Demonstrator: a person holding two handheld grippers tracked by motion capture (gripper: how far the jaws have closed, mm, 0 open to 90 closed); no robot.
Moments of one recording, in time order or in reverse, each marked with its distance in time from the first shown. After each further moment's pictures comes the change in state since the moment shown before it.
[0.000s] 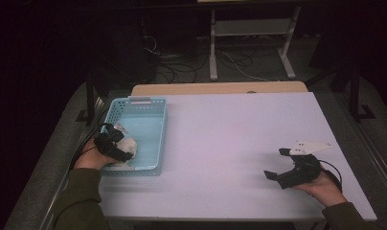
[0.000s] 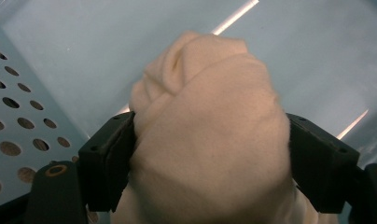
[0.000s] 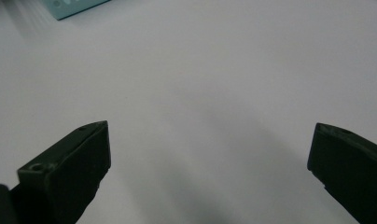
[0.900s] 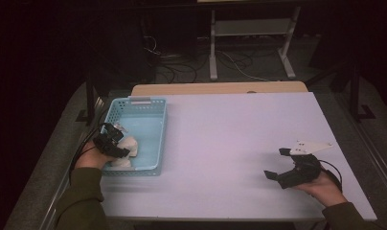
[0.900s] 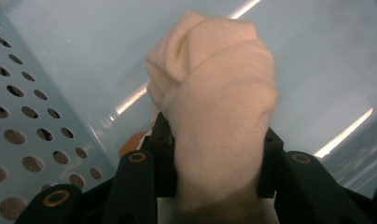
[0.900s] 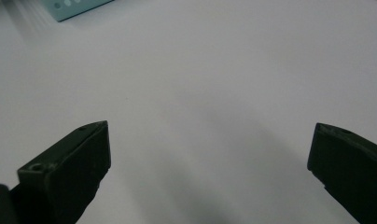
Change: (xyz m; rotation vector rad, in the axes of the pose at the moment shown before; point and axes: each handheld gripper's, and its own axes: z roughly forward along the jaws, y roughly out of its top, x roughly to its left) left arm 0.002 0.000 -0.001 0.014 0.007 -0.044; right arm 0.000 0.000 0.000 -0.003 0.000 0.002
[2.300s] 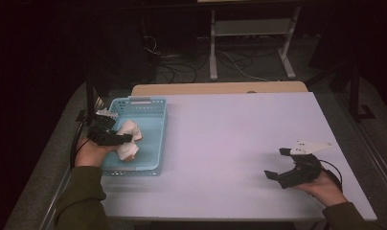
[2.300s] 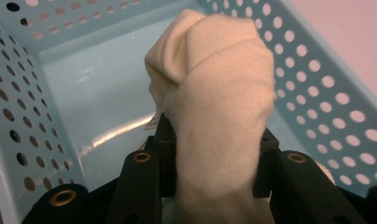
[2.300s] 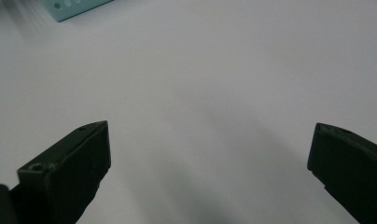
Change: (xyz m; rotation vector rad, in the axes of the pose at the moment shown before) left arm 0.000 0.012 -0.044 -0.280 -0.081 -0.253; right arm -0.001 0.000 0.000 0.002 0.000 0.004
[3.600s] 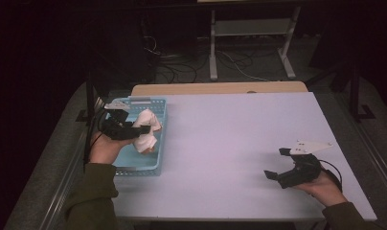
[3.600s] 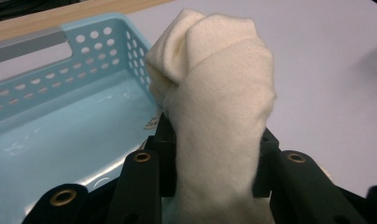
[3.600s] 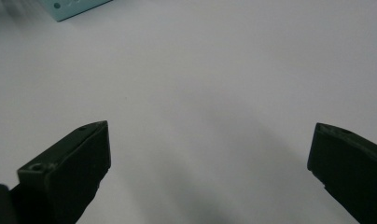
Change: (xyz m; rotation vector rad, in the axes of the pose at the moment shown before) left arm -0.046 0.032 -0.007 -0.164 -0.135 0.052; right arm 0.000 0.000 0.001 -0.001 -0.001 0.001
